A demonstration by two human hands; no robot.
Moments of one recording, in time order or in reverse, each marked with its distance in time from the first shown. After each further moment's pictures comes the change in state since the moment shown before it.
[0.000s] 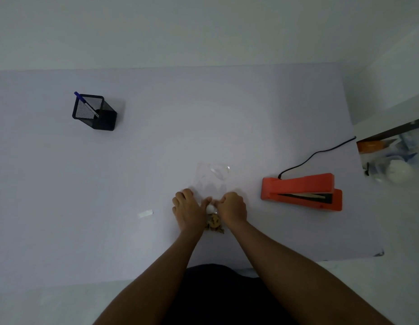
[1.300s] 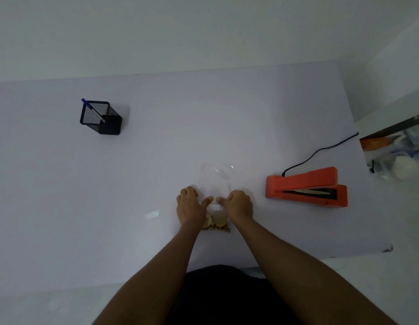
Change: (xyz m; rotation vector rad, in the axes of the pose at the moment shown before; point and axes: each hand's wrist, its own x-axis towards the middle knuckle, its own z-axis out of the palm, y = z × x) left_hand 0.019 -0.014 -0.010 -0.150 -0.117 0.033; right_hand 0.001 -0.001 -0.002 0.090 0.028 0.039
